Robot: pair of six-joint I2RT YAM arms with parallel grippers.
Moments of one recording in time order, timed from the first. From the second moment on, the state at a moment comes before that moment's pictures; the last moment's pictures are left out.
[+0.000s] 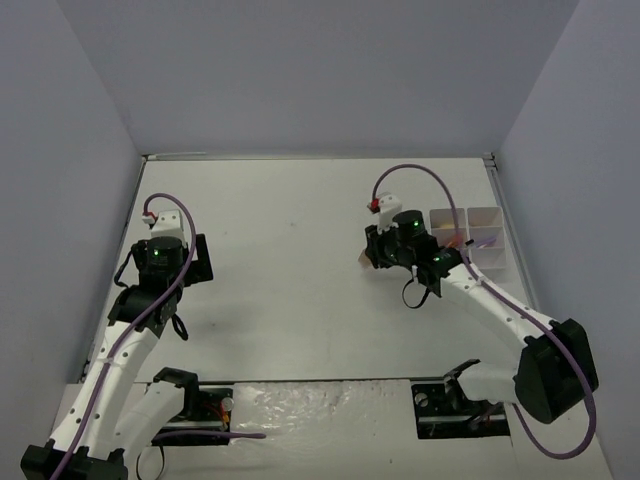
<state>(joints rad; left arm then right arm) -0.20 0.80 0.79 -0.61 -0.35 -0.20 0.51 1.28 0.81 -0.18 -0.05 0.03</state>
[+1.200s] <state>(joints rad) -0.24 0.75 0.79 -0.61 -0.35 -0.19 0.01 1.08 0.94 -0.62 0.02 -0.01</state>
